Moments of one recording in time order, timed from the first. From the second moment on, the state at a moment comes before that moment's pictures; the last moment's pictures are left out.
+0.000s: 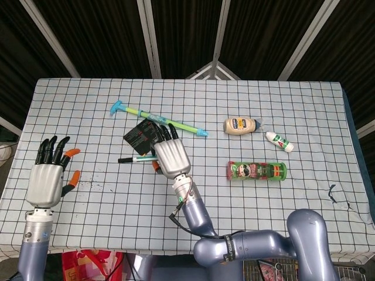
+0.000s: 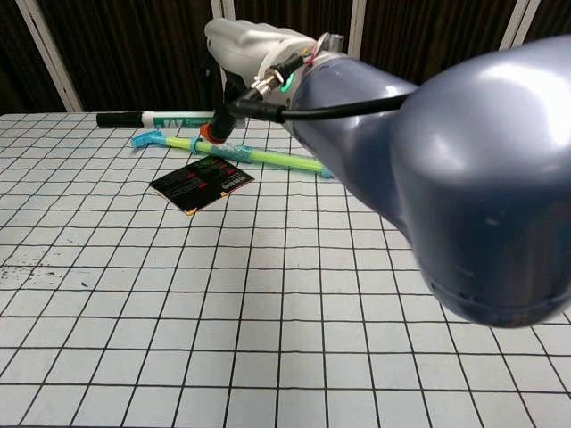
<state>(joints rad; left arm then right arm) -0.25 -1.37 -0.18 -1.80 1.47 1.52 0.50 1.13 -1.90 0.52 -1.63 -0.67 1.31 -0.91</state>
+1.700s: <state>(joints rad) -0.41 -1.69 -0.21 -1.59 1.55 1.51 0.53 1.16 -1.86 0.50 -1.70 -0.63 1.35 -0.90</state>
